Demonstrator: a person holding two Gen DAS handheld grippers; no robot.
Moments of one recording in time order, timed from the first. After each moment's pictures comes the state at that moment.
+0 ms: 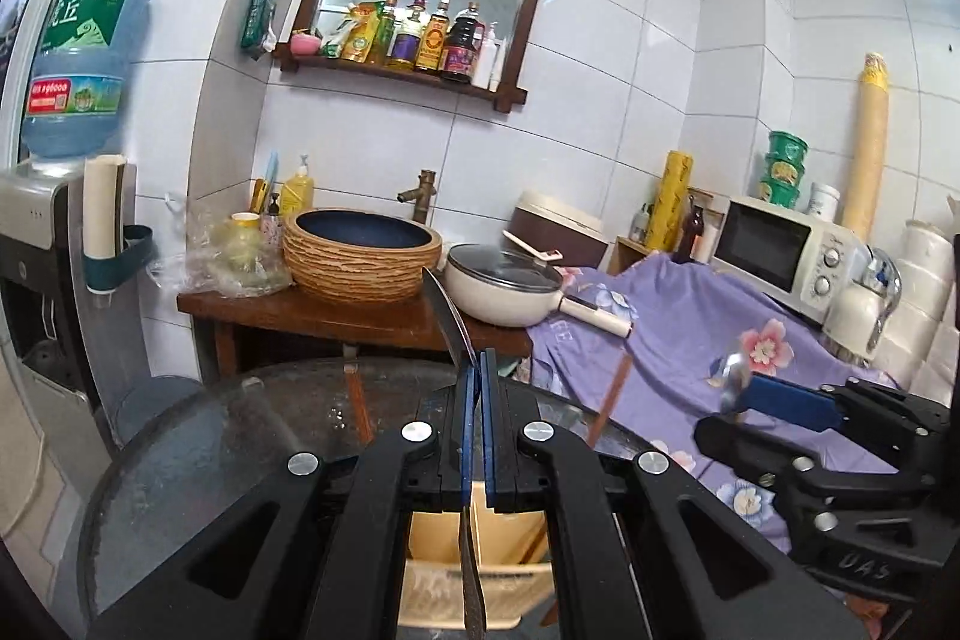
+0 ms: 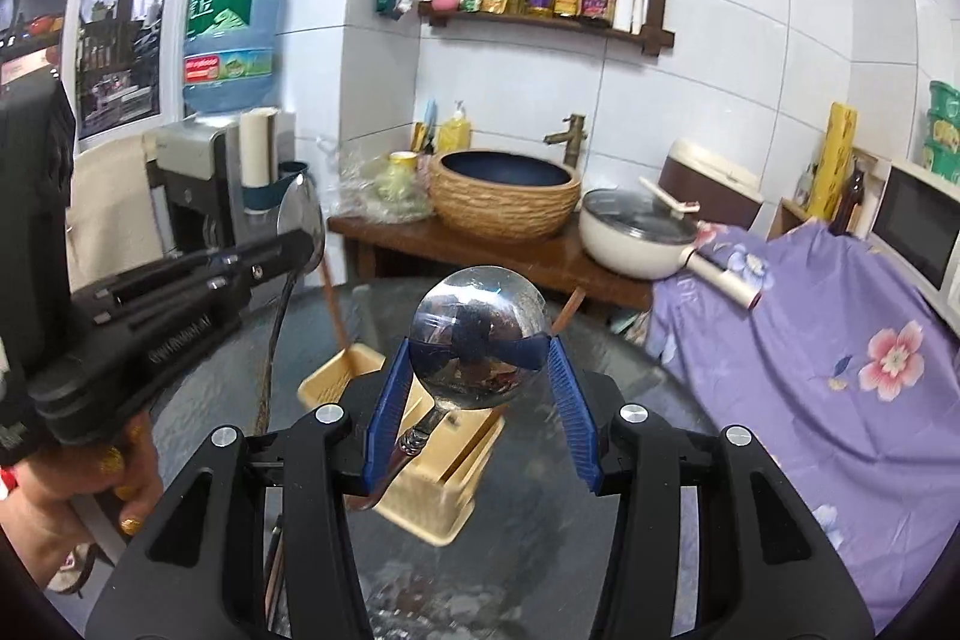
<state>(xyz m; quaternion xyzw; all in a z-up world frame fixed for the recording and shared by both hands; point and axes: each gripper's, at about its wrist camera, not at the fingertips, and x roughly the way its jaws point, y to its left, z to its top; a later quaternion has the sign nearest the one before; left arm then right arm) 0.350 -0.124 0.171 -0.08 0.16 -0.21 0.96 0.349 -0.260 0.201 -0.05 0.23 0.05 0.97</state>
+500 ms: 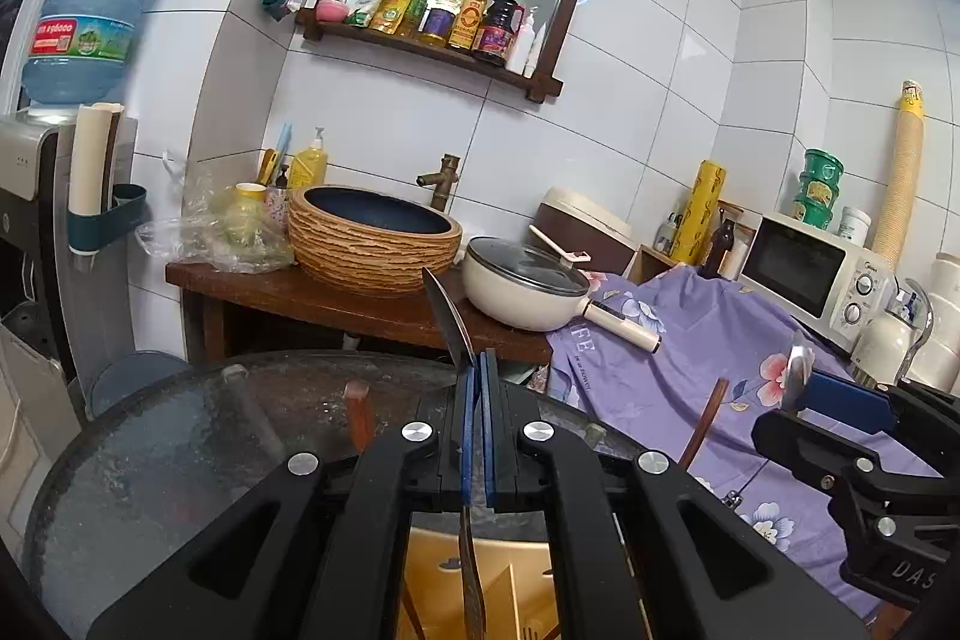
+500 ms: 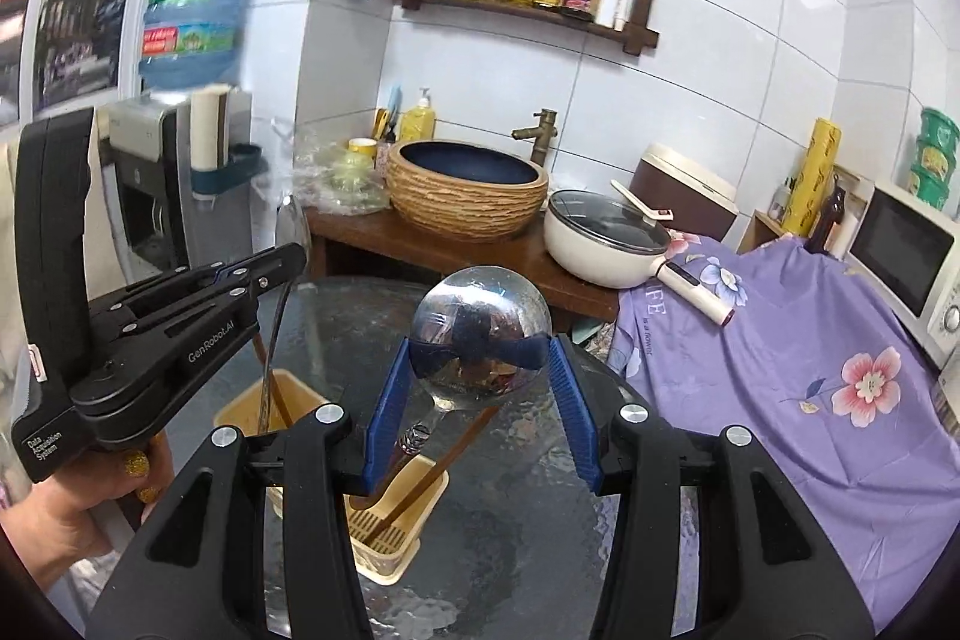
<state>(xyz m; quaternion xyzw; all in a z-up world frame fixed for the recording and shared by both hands) 0.412 -0.126 0.130 -0.12 0.16 -0.19 0.96 0.402 -0.255 0.181 -0.10 0.23 0.01 0.97</state>
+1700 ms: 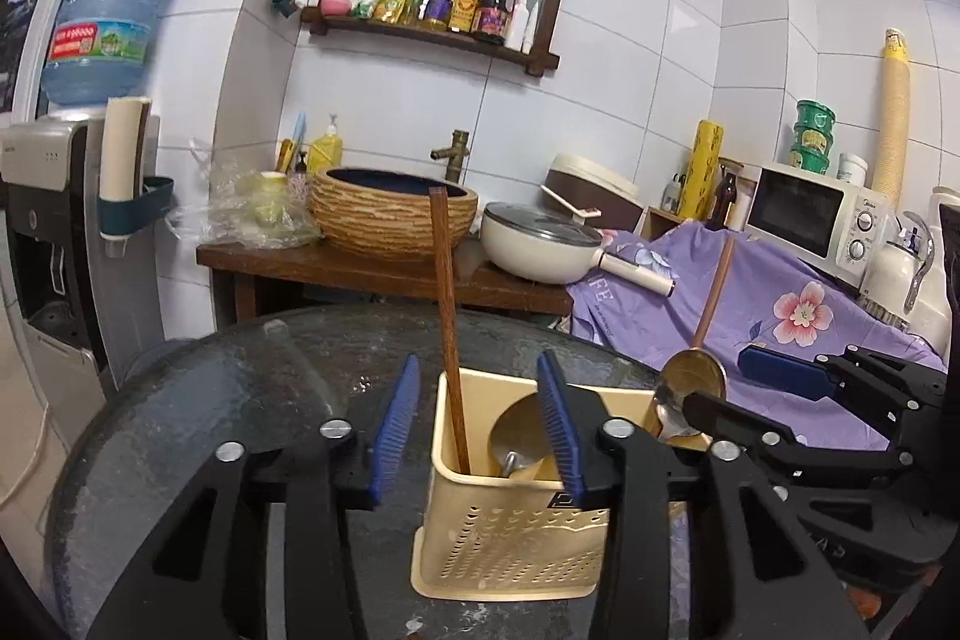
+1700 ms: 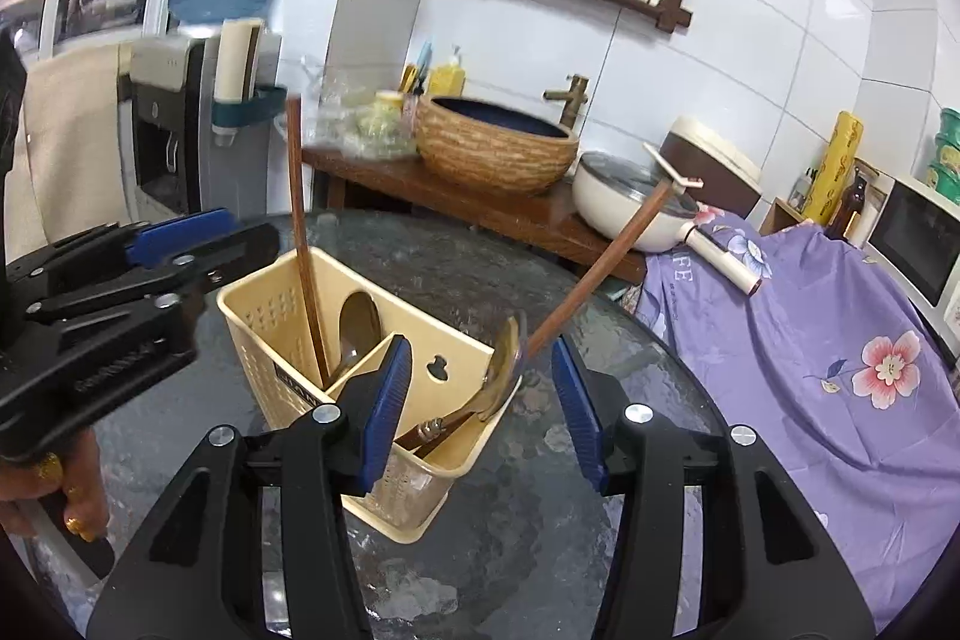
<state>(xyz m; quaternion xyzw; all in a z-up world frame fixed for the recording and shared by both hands) 0.355 -0.102 0.085 -0.08 0.17 -0.18 0.97 0.384 -0.238 0.104 -0.11 0.24 0.03 0.96</state>
